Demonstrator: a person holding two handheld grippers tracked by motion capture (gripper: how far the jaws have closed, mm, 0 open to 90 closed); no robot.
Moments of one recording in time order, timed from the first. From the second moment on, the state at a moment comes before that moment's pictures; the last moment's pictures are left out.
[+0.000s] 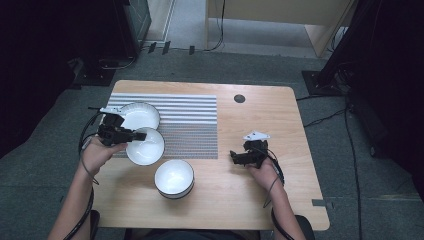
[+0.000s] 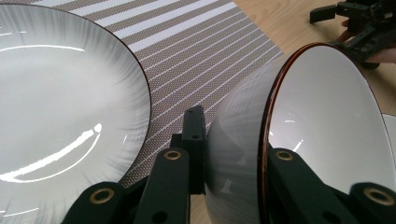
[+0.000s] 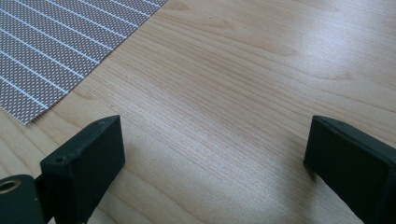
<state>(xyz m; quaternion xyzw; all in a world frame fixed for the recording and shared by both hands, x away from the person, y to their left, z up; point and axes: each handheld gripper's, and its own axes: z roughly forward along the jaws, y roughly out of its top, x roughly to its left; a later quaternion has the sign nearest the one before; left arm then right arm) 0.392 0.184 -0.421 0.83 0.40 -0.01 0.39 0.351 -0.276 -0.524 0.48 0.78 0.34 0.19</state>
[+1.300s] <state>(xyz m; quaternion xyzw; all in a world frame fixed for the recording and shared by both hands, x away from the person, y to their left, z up) 0.418 0.181 -0.423 0.83 0.40 -0.01 0.39 0.351 -0.276 -0.524 0.48 0.78 0.34 0.19</state>
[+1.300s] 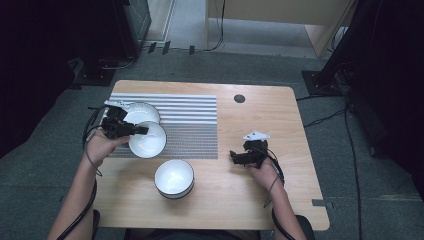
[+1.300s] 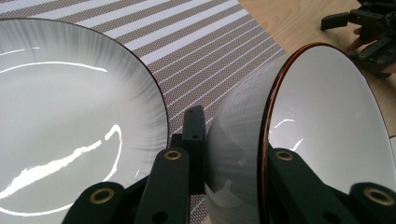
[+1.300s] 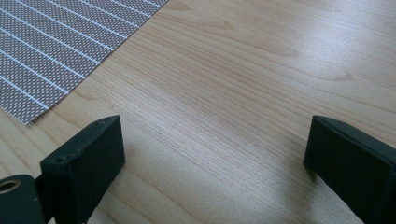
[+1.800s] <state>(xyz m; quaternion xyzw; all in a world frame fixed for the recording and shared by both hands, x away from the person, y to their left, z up) 0.429 0.182 -0.425 0.83 0.40 -0.01 0.38 0.351 -0.276 -0.524 0.48 0.78 0.34 0.19</state>
